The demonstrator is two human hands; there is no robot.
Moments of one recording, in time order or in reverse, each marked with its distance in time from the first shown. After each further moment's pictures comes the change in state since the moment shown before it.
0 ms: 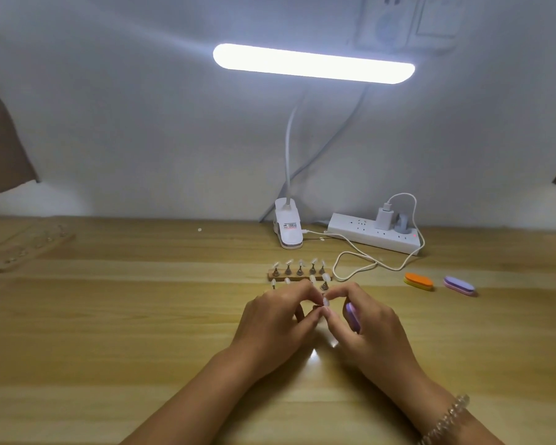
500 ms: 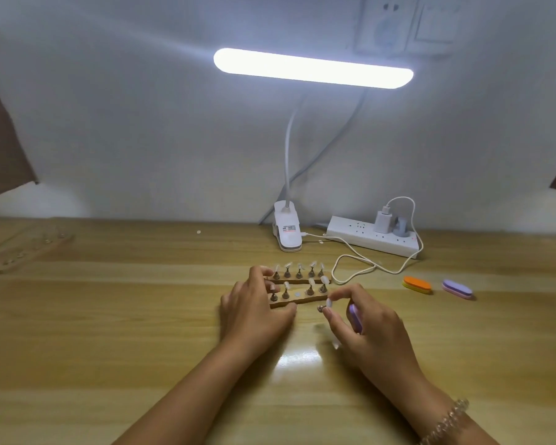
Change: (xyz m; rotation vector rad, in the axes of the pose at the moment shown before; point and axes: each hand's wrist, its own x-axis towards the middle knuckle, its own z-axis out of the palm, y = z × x) left_hand 0.013 -0.024 0.004 0.056 0.062 -0.526; right_hand 0.001 0.002 -0.002 -0.037 0.012 0.041
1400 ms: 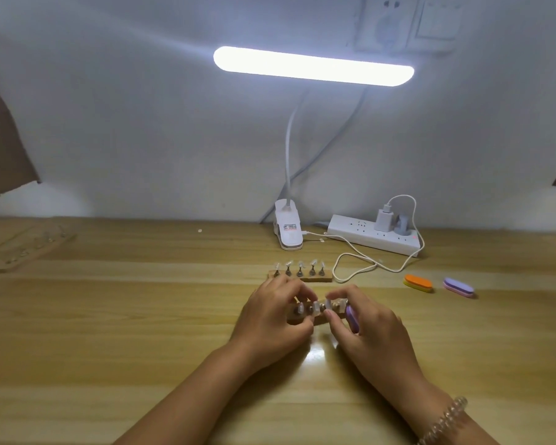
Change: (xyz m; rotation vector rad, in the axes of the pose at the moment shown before) left_hand -0.014 0.011 -0.005 -0.083 -0.088 0.467; right_hand -0.003 -0.006 -0.002 -0.050 -0.031 -0.005
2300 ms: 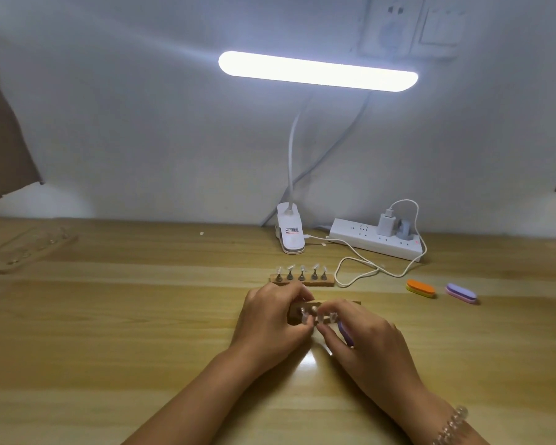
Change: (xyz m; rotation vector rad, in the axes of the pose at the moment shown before) left_hand 0.001 -0.003 0.002 0.078 0.034 -0.050; right_hand -0.003 -0.003 0.006 -0.084 -0.019 -0.088
